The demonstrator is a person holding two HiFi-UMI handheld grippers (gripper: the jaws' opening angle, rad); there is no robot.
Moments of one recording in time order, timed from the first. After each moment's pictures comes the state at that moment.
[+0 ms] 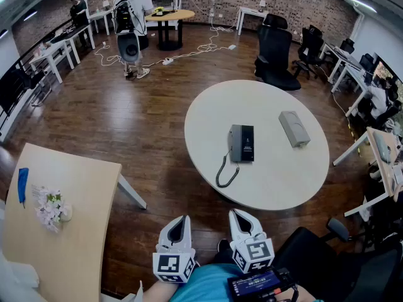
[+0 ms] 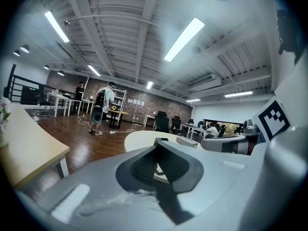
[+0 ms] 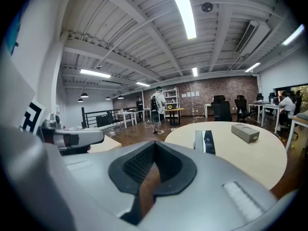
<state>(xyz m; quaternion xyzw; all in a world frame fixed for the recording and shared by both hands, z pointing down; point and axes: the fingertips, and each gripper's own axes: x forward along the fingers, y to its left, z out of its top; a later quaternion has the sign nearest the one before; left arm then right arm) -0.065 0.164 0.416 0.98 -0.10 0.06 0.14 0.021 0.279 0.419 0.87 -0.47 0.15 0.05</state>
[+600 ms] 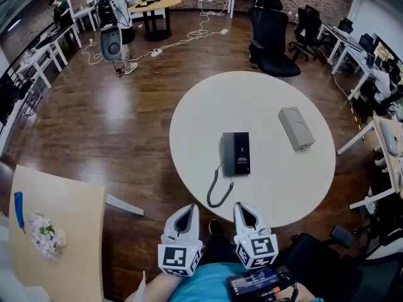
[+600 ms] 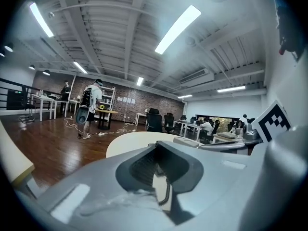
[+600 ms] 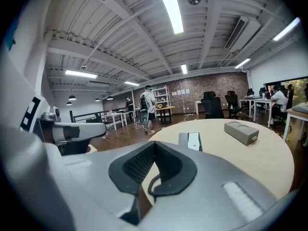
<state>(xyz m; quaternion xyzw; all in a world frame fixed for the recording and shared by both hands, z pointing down) 0.103 0.144 0.416 0.99 -0.05 0.07 0.11 0.168 0.262 0.440 0.89 -0.43 0.17 0.02</state>
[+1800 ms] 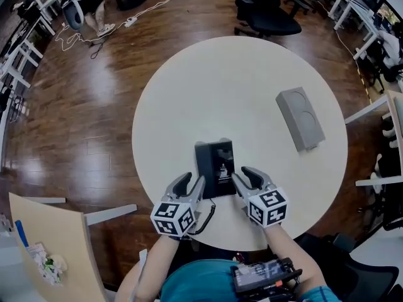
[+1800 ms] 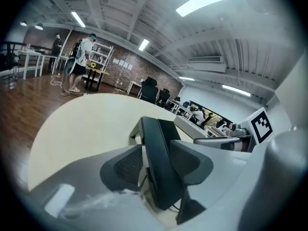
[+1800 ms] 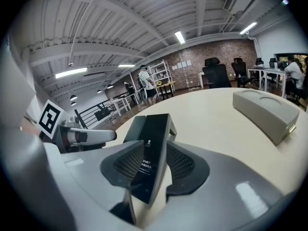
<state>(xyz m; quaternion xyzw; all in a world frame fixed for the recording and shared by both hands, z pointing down) 0.360 0.133 0.585 0.94 0.04 0.23 0.23 0.416 0.252 0.582 0.82 -0.47 0.33 0.02</state>
